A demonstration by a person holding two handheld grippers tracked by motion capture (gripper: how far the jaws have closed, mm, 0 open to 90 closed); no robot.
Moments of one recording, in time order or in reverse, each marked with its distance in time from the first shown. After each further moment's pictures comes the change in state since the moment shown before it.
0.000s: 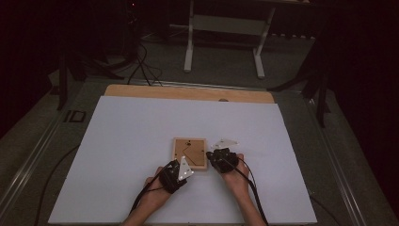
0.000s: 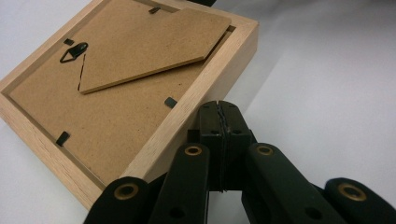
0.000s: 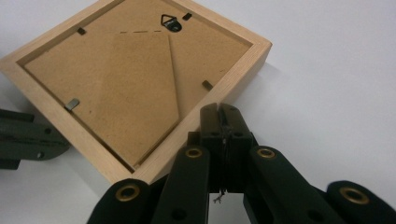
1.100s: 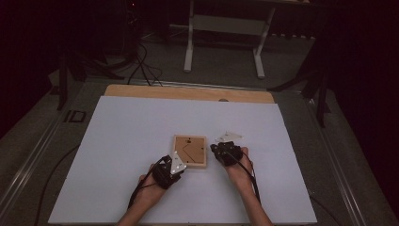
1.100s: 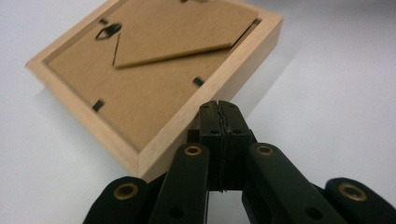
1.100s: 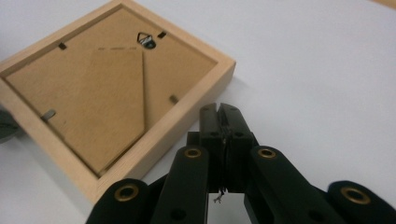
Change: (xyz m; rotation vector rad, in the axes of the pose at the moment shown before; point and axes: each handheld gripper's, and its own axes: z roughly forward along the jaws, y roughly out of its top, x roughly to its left) left arm 0.020 -0.007 -0.011 0.011 0.024 -0.072; right arm -0.019 0.012 -0.004 -0.032 -0.043 -0.009
